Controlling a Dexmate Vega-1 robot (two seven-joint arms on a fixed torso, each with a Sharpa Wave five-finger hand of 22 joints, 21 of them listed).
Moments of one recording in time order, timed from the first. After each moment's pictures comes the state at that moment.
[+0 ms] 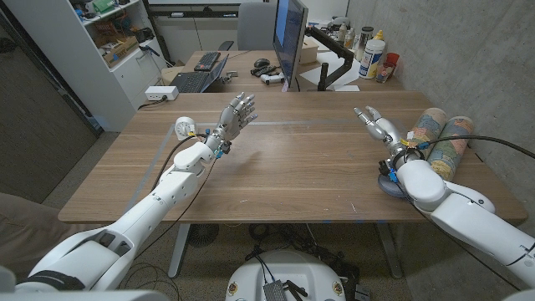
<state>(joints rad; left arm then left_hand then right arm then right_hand) 0.72 0.47 0.46 -1.22 -0.66 -0.30 -0.30 0.05 -0.10 0.36 -0.11 0.40 0.08 -0.22 0.20 0.19 -0.05 -0.07 0.20 0.18 -0.07 -0.02 0.19 0.18 0.07 0.07 0.20 0.18 -1.31 -0.91 -0.18 -2.18 0.22 -0.32 -0.43 0.25 0.11 -0.04 0.00 0.34 -0.11 0.03 0.20 0.18 -0.11 0.07 0.21 0.18 -0.17 0.00 0.18 0.18 -0.15 0.01 0.32 0.17</state>
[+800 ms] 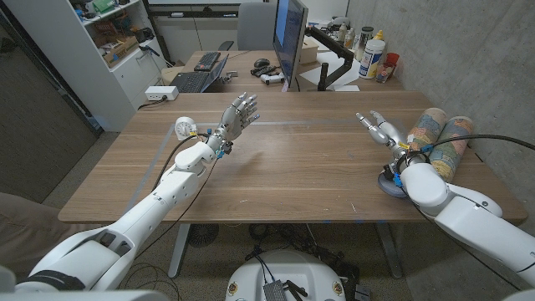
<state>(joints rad) 0.72 0.47 0.47 -1.22 -0.65 -0.30 -0.31 0.05 -0.10 0.36 -0.11 0.40 0.08 -0.22 0.20 0.19 -0.05 -0.07 0.20 0.18 -0.07 -0.02 0.19 0.18 0.07 0.07 0.20 0.18 -1.35 -0.93 -0.16 -2.25 0.18 -0.45 -0.45 0.23 0.11 -0.04 0.00 0.34 -0.11 0.02 0.20 0.18 -0.12 0.06 0.21 0.18 -0.17 0.00 0.18 0.18 -0.13 0.01 0.31 0.17</state>
